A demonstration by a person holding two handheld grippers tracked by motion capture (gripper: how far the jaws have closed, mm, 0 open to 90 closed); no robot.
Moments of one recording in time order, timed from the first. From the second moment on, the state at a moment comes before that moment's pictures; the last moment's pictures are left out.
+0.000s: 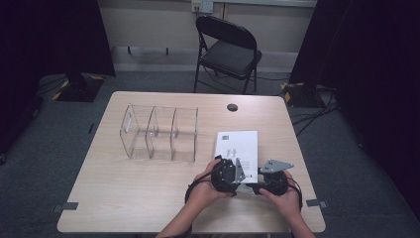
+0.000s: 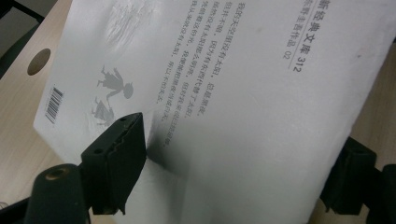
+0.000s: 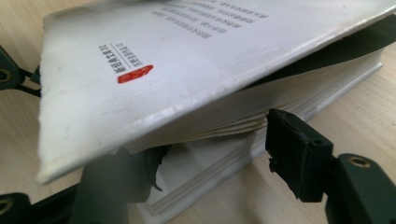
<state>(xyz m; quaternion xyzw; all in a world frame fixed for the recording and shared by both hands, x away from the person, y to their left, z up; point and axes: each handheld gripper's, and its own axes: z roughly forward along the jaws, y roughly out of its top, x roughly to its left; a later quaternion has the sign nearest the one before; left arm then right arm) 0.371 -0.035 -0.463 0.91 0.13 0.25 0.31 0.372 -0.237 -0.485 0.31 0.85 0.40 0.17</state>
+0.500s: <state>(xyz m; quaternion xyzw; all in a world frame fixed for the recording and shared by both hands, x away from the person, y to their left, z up) 0.379 -0.038 -0.472 0.90 0.15 0.25 0.31 0.369 -0.236 -0.480 0.31 0.84 0.41 0.17</state>
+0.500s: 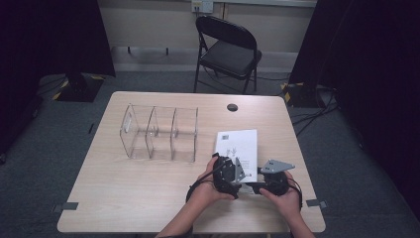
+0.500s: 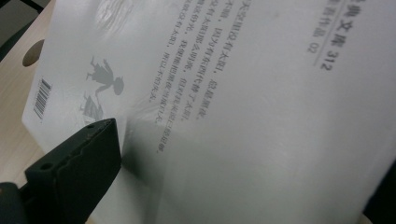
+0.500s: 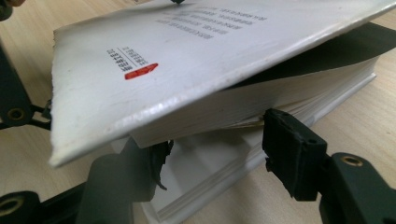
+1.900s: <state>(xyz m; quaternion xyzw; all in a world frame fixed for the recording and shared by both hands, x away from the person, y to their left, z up) 0.373 -0.037 -0.443 0.91 0.12 0.27 0.29 0.372 -0.257 -0.479 0.31 0.84 0.42 0.16</state>
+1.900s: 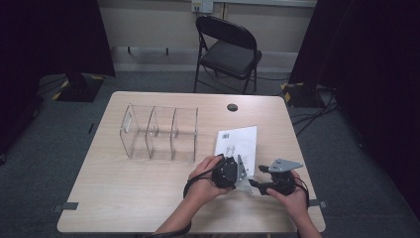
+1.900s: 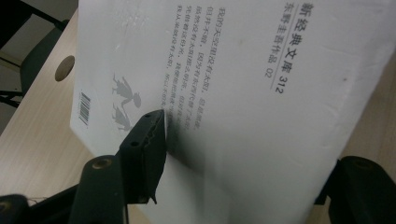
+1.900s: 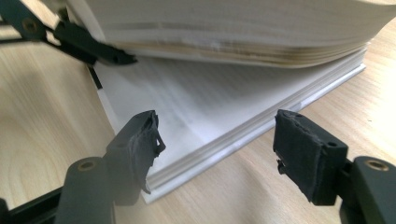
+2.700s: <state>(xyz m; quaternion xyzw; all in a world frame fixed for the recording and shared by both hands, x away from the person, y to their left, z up) 0.387 -0.035 -0.404 0.93 0.15 0.23 0.26 0.368 -0.280 -0.494 0.29 0.87 0.36 0.16</state>
